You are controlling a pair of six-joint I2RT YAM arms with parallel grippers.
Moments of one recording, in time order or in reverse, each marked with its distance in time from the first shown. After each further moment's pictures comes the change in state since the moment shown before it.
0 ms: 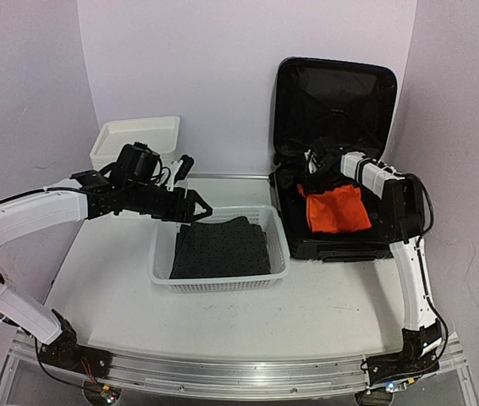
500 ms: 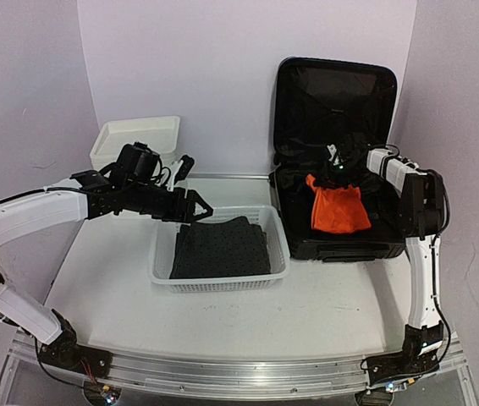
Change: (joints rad) left arm 0.000 0.000 0.000 0.000 0.014 -0.005; right arm -0.155 -0.122 -0.137 0.052 -0.462 0.094
